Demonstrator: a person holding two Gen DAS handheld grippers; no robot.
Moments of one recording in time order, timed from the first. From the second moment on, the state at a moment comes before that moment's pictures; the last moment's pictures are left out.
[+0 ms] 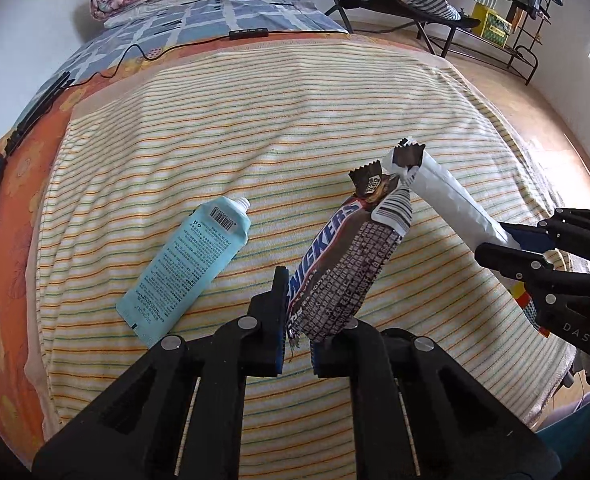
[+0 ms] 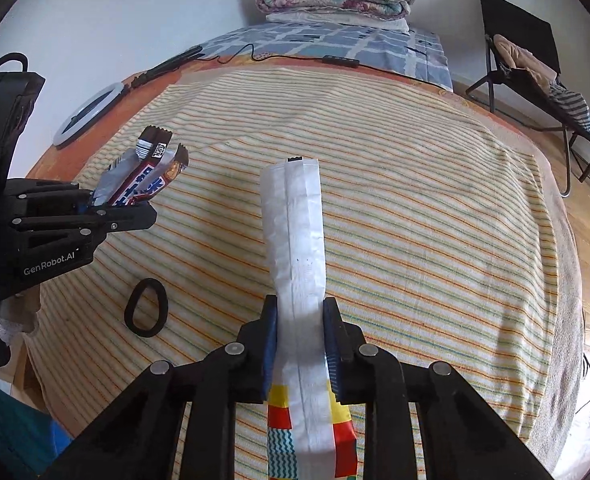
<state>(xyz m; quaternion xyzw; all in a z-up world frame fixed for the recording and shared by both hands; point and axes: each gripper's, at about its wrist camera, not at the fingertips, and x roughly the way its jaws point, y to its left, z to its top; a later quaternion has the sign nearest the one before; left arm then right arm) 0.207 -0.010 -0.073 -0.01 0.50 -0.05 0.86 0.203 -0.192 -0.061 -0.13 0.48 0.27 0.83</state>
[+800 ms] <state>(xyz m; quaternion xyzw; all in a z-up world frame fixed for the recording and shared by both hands) 0.091 -0.017 -0.012 0.00 0.46 -0.06 0.89 0.096 -0.210 -0.008 -0.06 0.46 0.29 0.84</state>
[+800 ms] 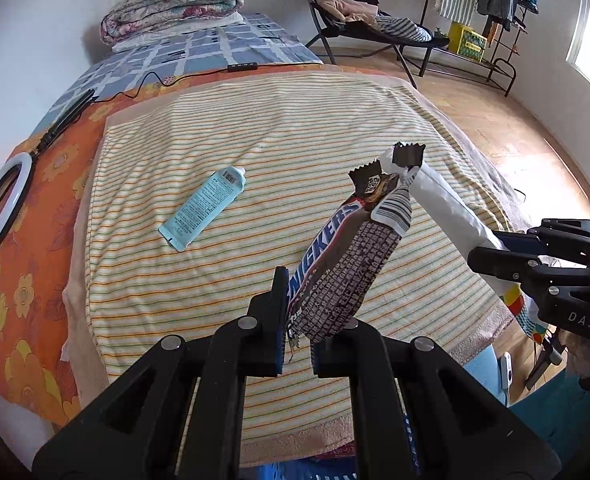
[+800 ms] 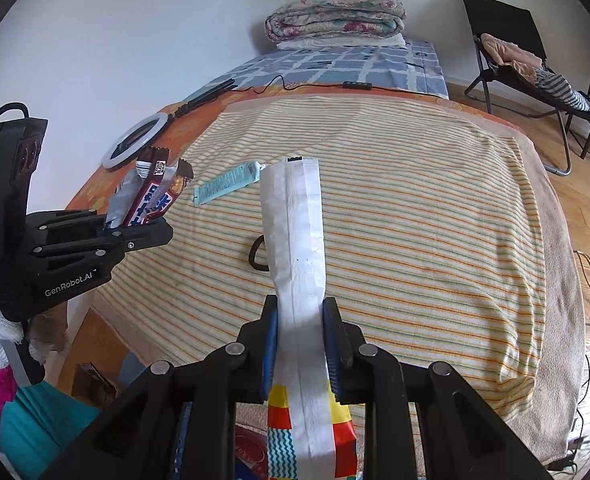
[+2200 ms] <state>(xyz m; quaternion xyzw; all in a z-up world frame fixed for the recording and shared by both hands) -0.082 -0.035 -0.108 0.01 0.55 -0.06 0.84 -0.073 -0.220 -0.083 -0.12 0.54 0.34 0.76</state>
